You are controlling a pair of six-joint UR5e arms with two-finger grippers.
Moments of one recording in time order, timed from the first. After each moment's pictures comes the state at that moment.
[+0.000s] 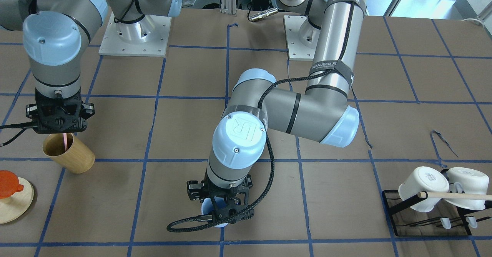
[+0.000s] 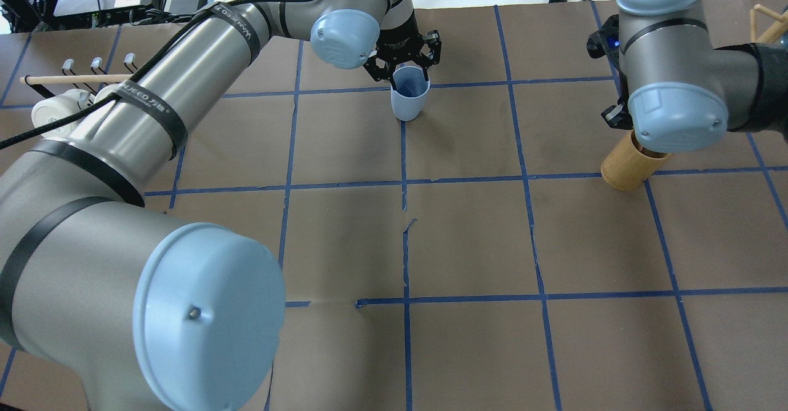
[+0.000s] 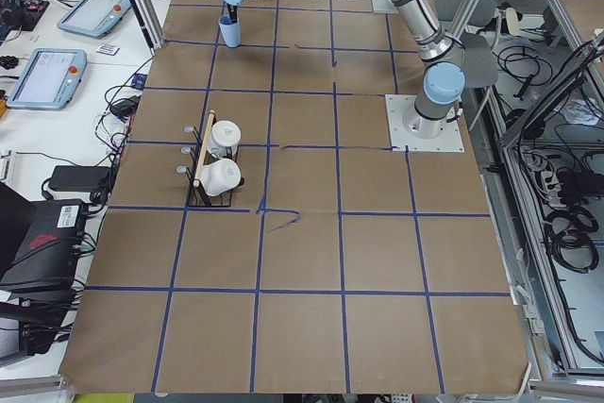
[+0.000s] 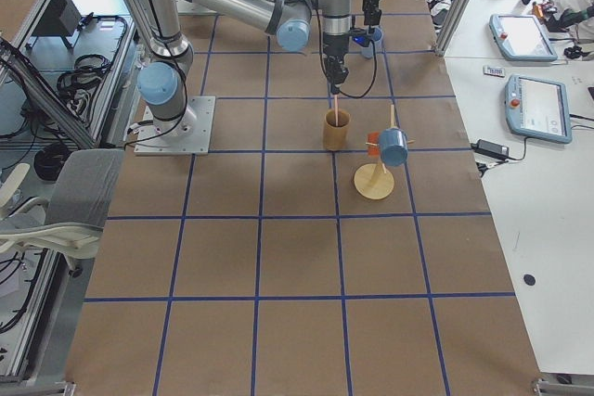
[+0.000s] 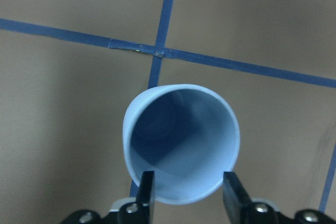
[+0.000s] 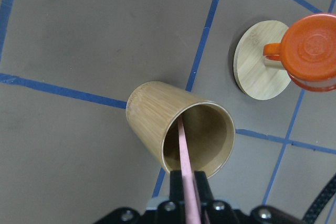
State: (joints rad) left arm -1.87 -2.27 -1.08 -1.28 1.43 -0.47; right arm 1.48 -1.44 1.81 -2.06 -1.97 -0.42
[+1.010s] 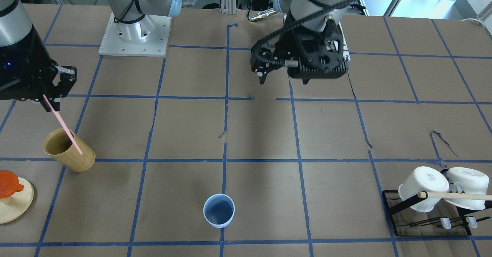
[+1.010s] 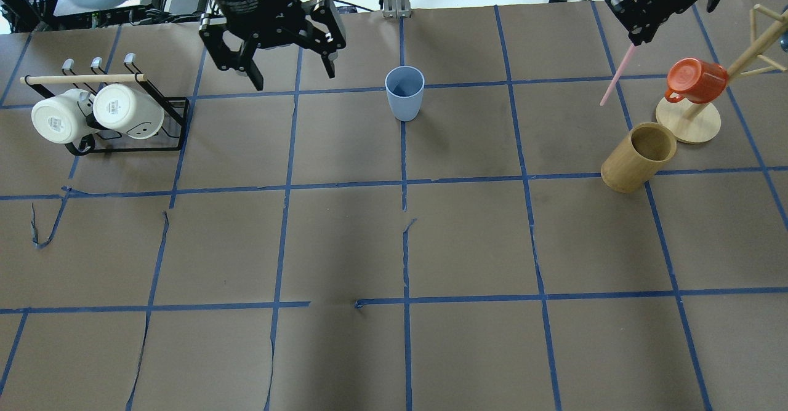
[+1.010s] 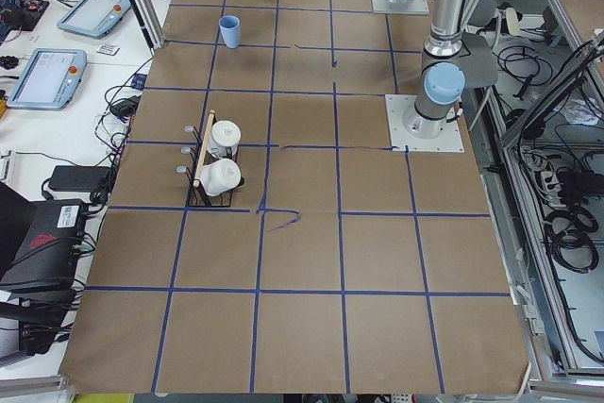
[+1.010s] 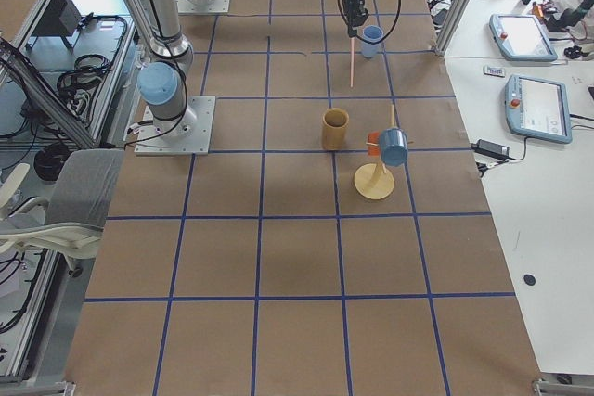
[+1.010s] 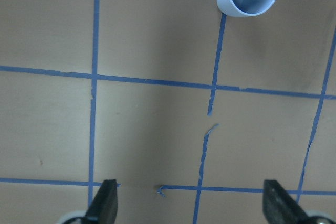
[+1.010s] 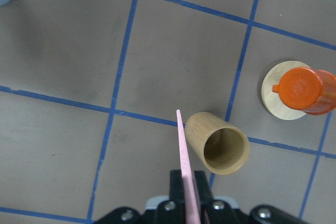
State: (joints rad) left arm -1.72 -1.70 -1.31 -1.74 1.48 -0.24; right arm 1.49 -1.41 1.33 -1.56 -1.65 -0.30
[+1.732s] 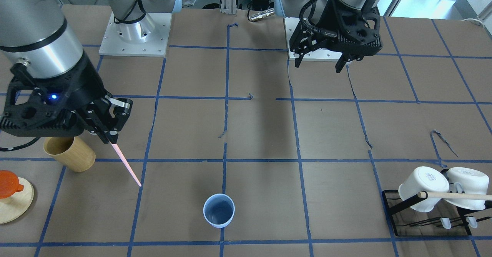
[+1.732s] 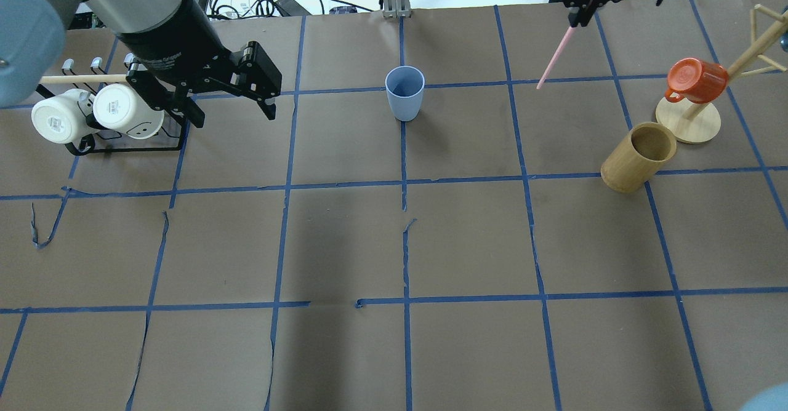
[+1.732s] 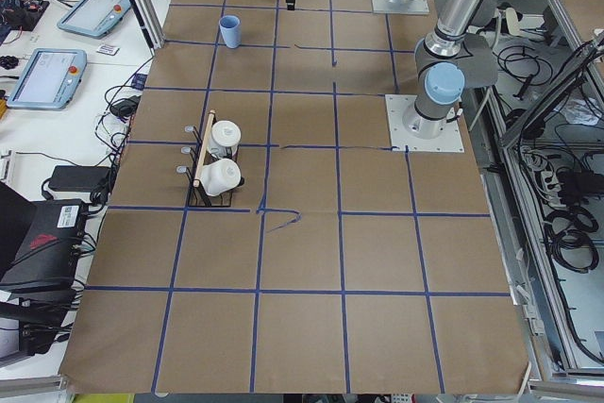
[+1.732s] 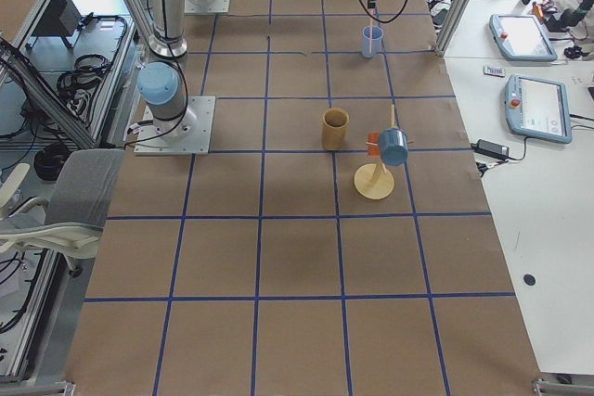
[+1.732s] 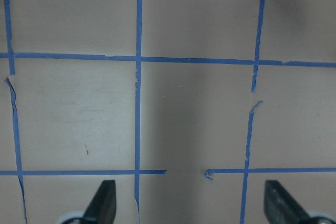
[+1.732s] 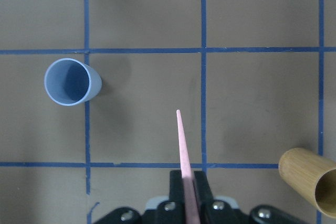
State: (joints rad) left arm -1.61 -1.54 -1.53 -1.62 1.49 0.02; right arm 1.64 -1.23 1.09 -1.57 -1.53 0.09
